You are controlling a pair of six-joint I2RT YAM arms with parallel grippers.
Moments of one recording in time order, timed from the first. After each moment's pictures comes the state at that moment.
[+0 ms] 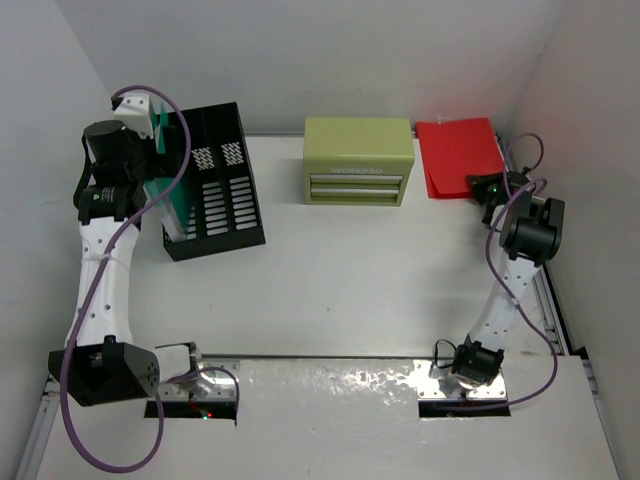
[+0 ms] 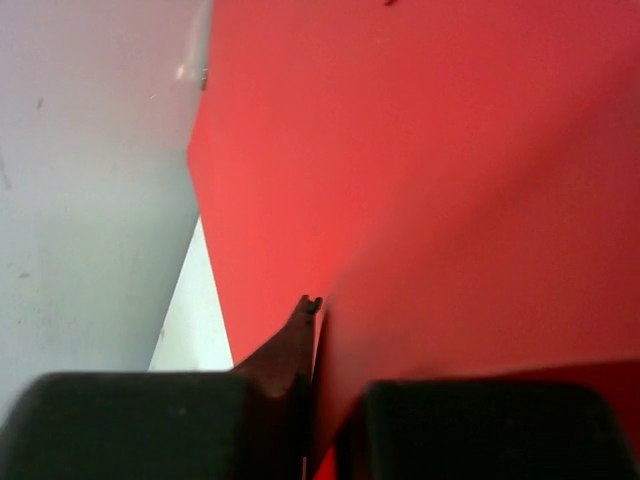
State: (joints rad) left arm 0.17 1.20 1.34 -0.49 -0.04 0.17; right arm -0.38 2.41 1.30 0.77 -0.32 0.98
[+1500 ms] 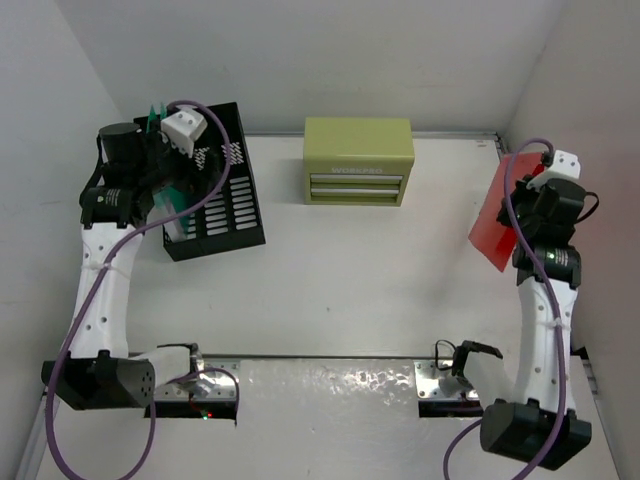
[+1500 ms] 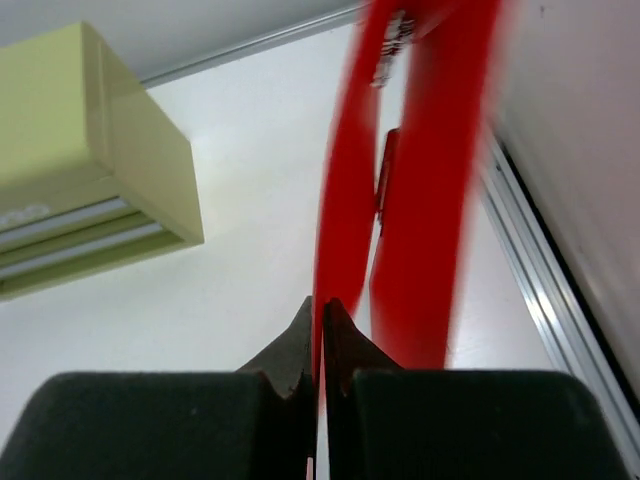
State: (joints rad) left arm 0.06 1.18 1.40 -0.67 0.46 0.39; right arm -0.29 0.92 0.96 -0.41 -0.07 0.13
